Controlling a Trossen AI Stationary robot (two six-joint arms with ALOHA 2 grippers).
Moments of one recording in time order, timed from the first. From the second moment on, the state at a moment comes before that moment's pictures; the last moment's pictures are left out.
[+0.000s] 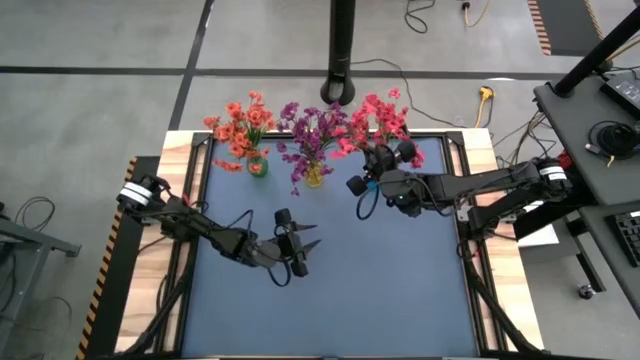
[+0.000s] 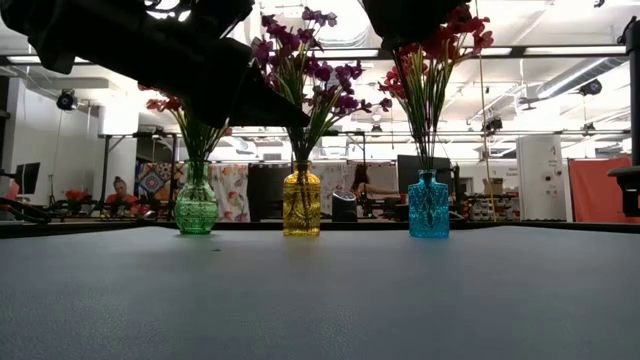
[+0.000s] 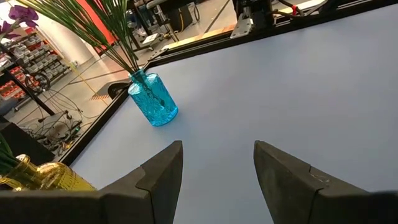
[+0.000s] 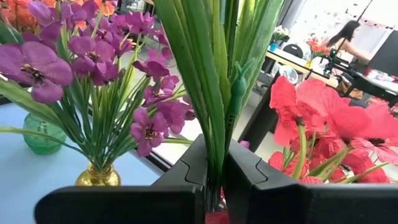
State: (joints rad) left arm -0.38 1.65 0.68 0.60 -0.78 0.09; right arm 0.05 1.38 1.08 -0.05 1.09 0.02
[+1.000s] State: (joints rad) left arm -0.38 1.65 0.68 0.59 -0.78 0.09; right arm 0.01 1.38 1.00 0.12 1.09 -0.05
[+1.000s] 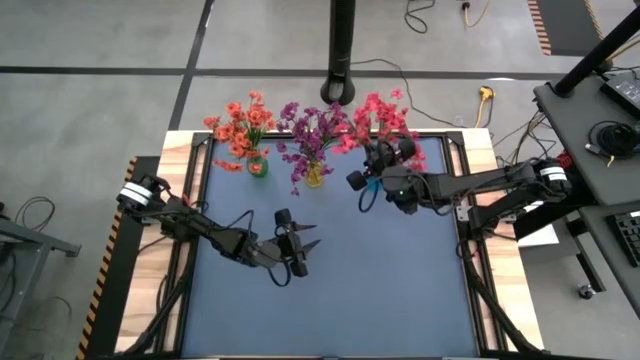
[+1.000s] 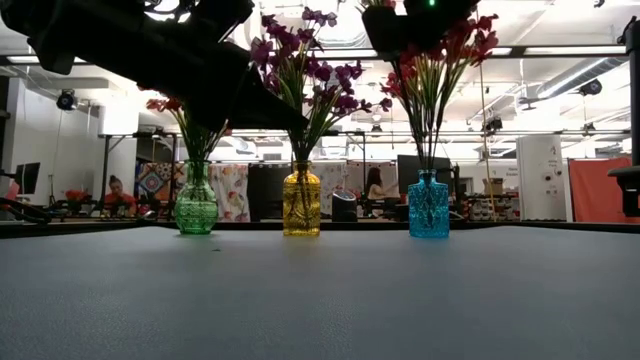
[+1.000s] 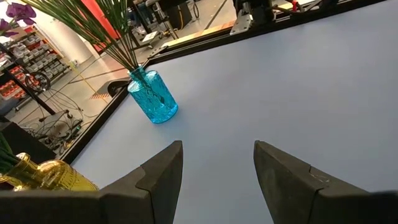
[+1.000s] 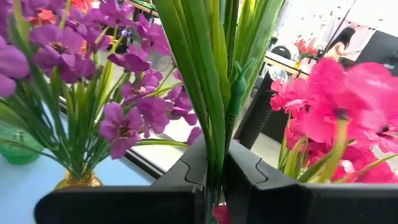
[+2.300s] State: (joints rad) left arm -0.38 1.65 0.68 0.58 -0.78 0.09; right arm -0.03 1.38 0.93 0.22 1.10 -0.07
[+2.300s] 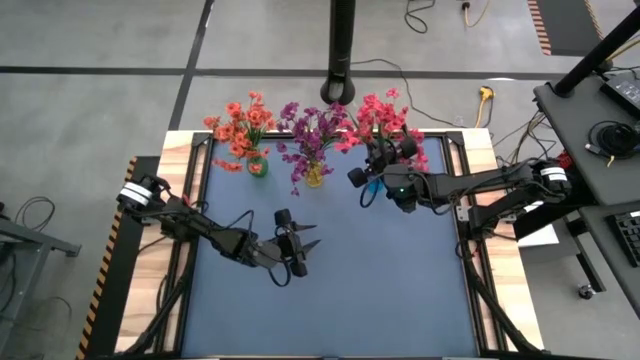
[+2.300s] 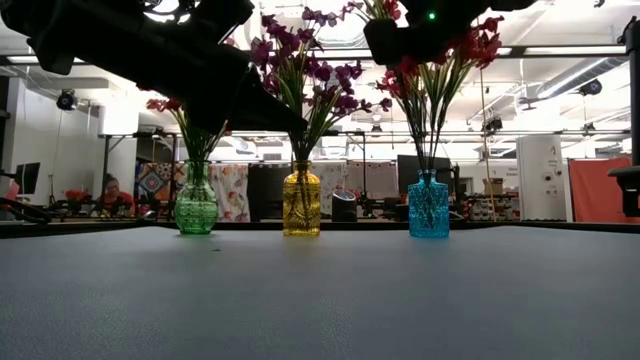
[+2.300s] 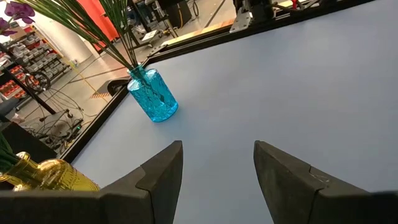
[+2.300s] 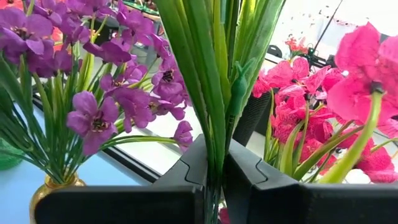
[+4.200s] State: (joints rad) left arm -0.38 1.72 0.69 0.60 -0.59 0.15; right arm -0.03 1.38 0.93 0.21 1.10 -0.13
